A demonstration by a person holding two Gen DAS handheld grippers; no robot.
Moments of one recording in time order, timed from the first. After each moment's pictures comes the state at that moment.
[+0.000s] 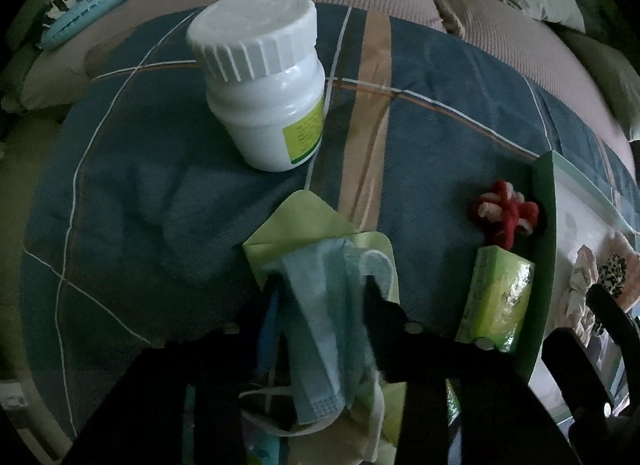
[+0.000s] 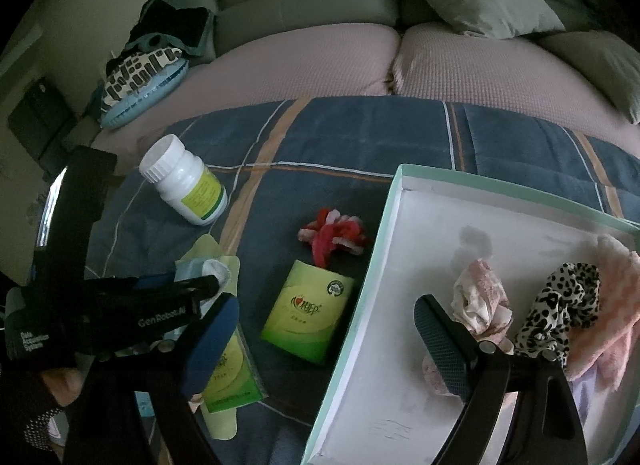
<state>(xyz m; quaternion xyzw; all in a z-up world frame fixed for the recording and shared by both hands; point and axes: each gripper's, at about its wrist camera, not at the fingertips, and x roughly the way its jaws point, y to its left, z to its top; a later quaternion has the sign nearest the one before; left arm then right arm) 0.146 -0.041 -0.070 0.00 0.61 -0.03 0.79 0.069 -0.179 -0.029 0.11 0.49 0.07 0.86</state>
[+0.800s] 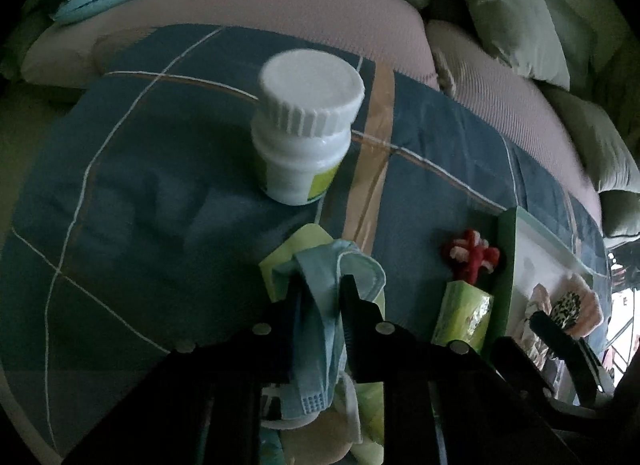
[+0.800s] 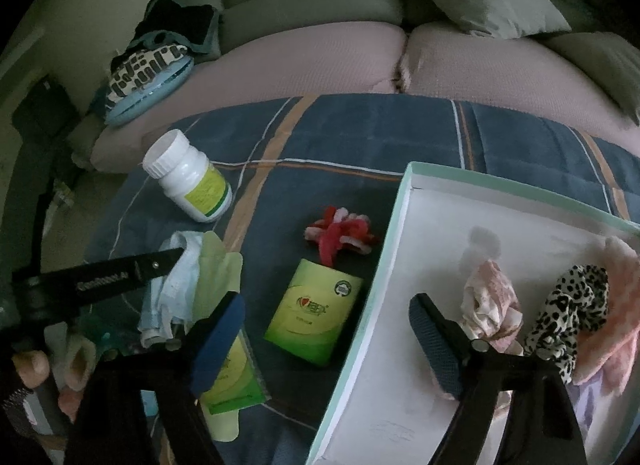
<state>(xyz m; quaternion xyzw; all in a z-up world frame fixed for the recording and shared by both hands) 0.142 0.008 -0.045 -0.09 0.57 -0.06 0.82 0.072 -0.171 -0.034 0.11 0.49 0.09 0.86</state>
